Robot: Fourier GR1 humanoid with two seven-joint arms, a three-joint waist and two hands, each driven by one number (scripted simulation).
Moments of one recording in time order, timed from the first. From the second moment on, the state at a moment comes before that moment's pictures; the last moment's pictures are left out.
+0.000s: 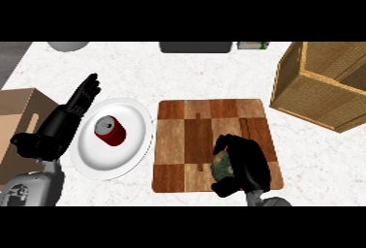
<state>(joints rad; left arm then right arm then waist) -0.18 0.18 0.08 -1.60 -0.07 -0.23 0.04 -0.06 -0.01 0.42 -1.61 1.04 0.05 0.44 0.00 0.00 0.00</state>
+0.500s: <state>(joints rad) -0.16 0.16 0.07 -1.60 -0.08 -0.23 0.02 -0.05 0.00 0.51 -2.04 0.93 -0.13 0.58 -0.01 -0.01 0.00</state>
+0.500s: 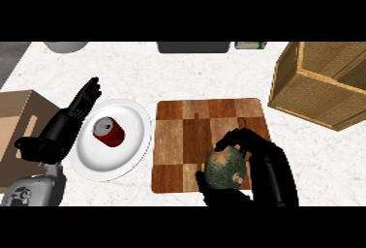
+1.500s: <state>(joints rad) -0.19 0.17 0.08 -1.59 -0.08 -0.24 0.03 -0.56 -0.05 0.08 -2.02 0.96 0.09 0.89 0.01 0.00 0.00</state>
